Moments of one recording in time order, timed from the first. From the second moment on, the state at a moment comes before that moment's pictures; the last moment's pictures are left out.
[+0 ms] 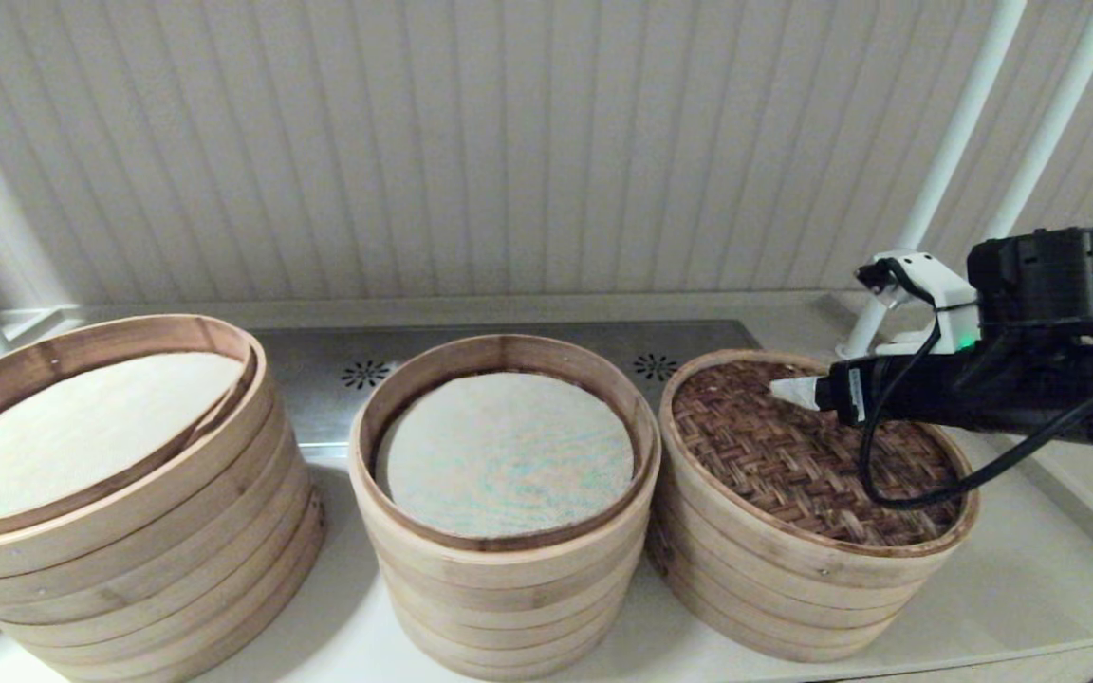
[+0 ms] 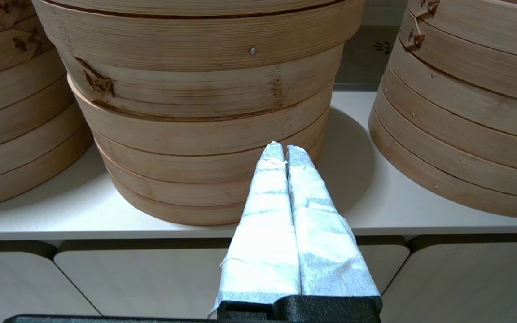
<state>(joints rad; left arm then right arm) -0.01 0.00 -0.01 0.00 0.00 -0.01 0.16 1.61 -0.97 -0.17 0.08 -0.08</state>
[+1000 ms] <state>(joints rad) -0.01 0.00 -0.01 0.00 0.00 -0.01 0.17 1.63 -0.96 -0.17 0.09 -0.07</state>
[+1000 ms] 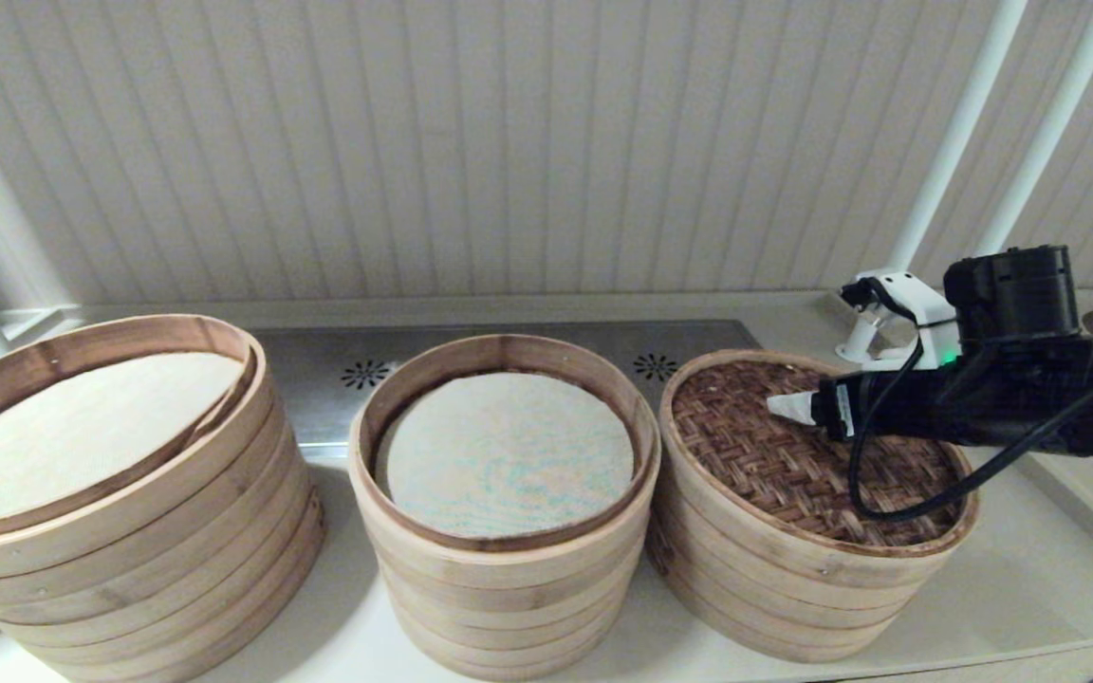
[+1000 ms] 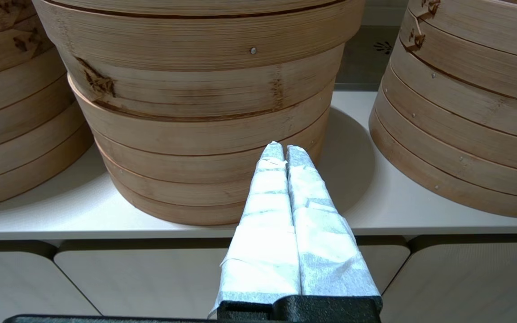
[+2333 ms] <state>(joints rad) -0.01 0.00 -0.01 0.00 0.00 -0.01 0.20 1.59 -0.97 -0.17 0.09 -0.08</state>
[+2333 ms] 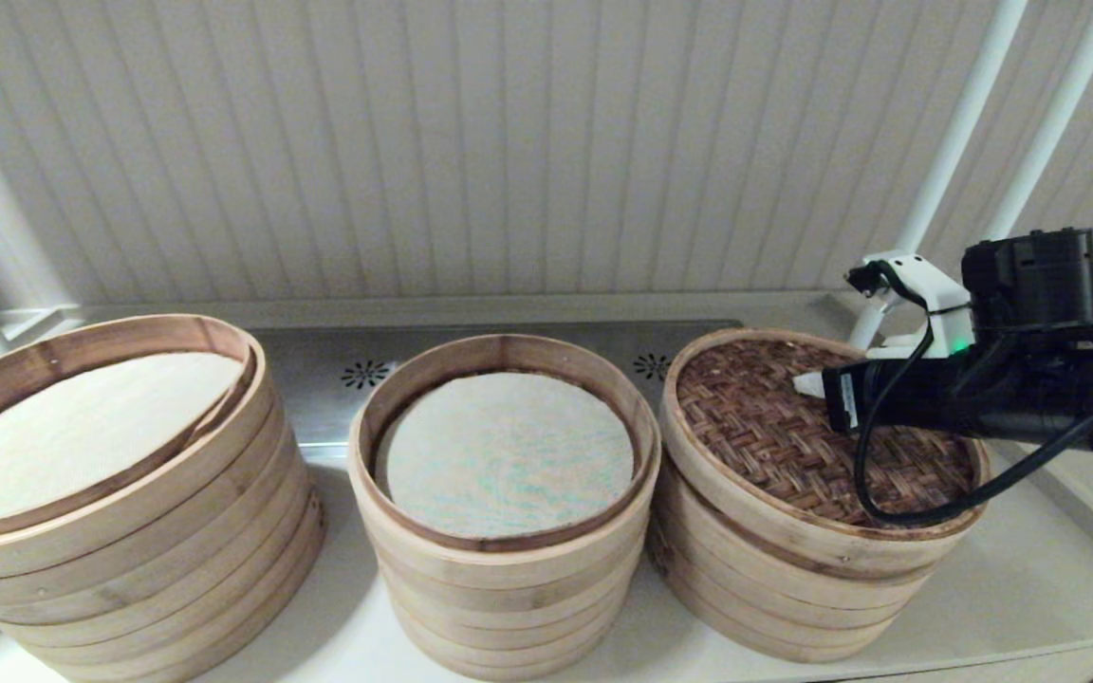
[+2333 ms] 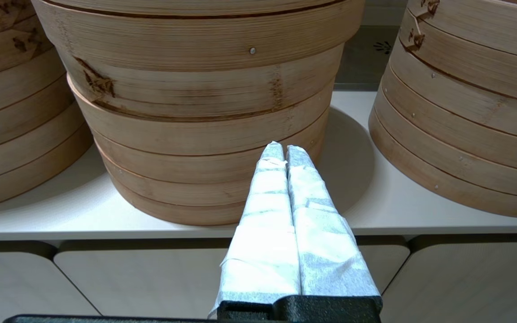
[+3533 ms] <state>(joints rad) -0.01 0.00 -0.01 0.00 0.00 -0.01 0.21 1.46 -1.03 -0.15 0.08 -0.05</state>
